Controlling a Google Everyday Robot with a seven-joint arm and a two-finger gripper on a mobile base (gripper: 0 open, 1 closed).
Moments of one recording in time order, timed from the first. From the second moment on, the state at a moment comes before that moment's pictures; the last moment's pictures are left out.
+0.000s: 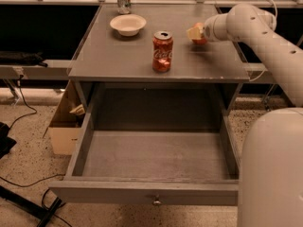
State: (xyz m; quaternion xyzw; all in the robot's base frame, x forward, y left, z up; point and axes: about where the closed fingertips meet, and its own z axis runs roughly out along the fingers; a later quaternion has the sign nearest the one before) arm 0.882 -0.181 0.867 -0.20 0.83 0.07 0.52
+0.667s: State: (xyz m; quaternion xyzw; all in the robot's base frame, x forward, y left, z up) arm 0.887 -0.178 0.851 -0.18 0.83 0.10 0.52
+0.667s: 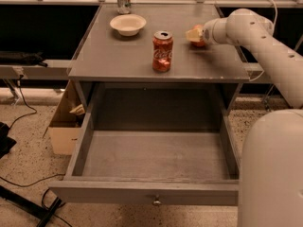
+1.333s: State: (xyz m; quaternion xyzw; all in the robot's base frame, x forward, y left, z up) arm 0.887 -0.178 0.851 -0.18 0.83 0.10 0.52
